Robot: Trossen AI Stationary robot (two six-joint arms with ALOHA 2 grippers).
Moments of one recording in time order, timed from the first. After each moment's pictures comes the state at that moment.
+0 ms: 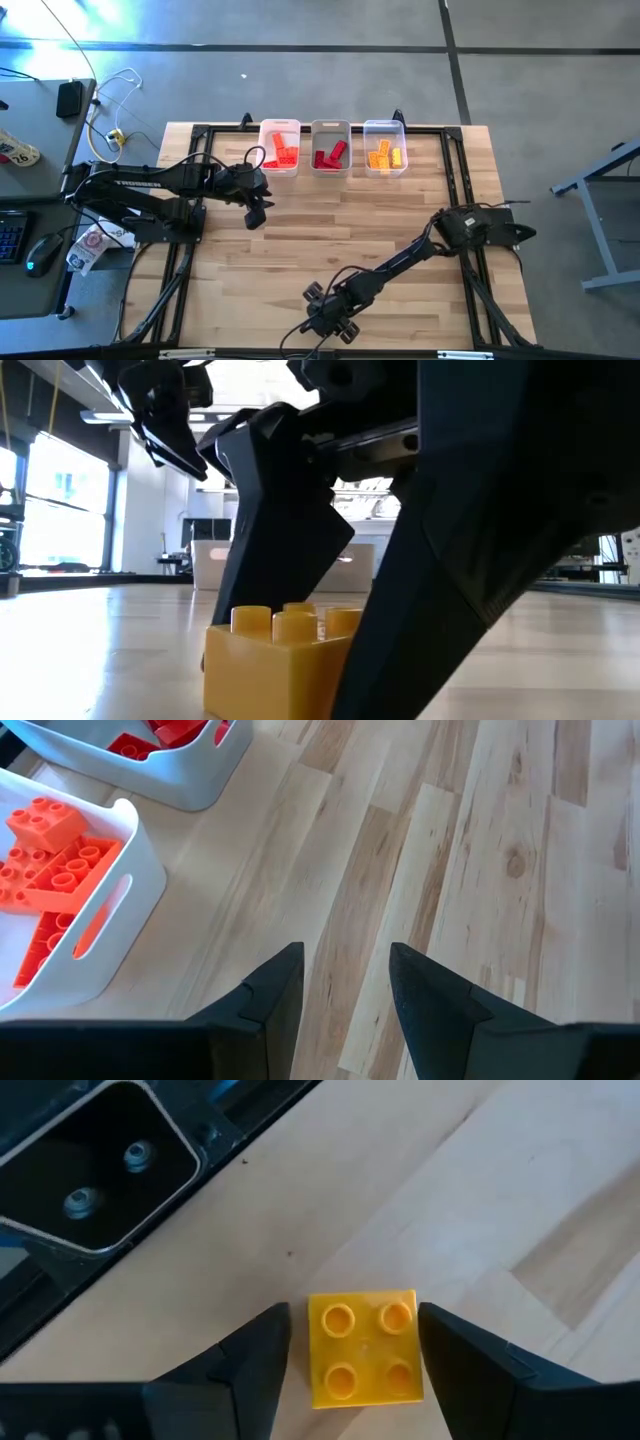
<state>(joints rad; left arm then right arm) 0.19 1.03 0.76 -0.58 -0.10 -0.26 0.53 2.31 1.70 -0.41 -0.09 -0.26</state>
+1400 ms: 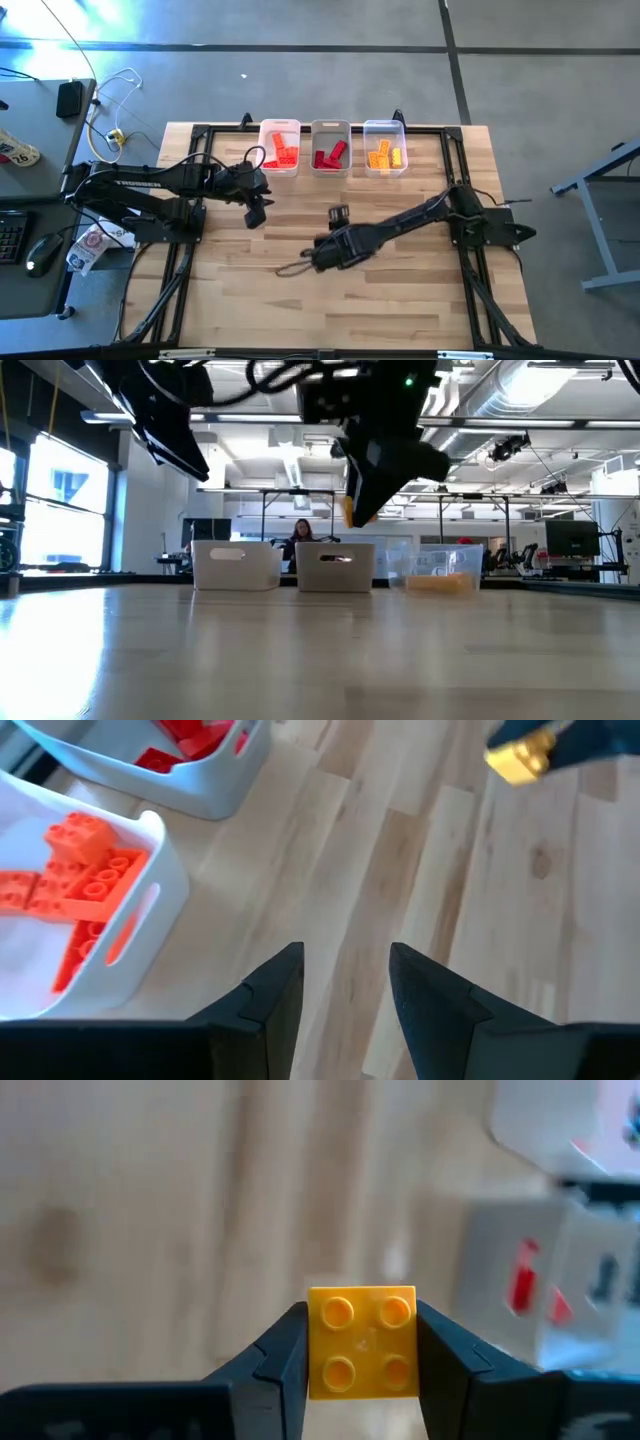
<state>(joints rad) 0.19 1.03 0.76 -0.58 -0.15 -0.22 0.31 2.09 1.70 -1.05 0.59 0.05</state>
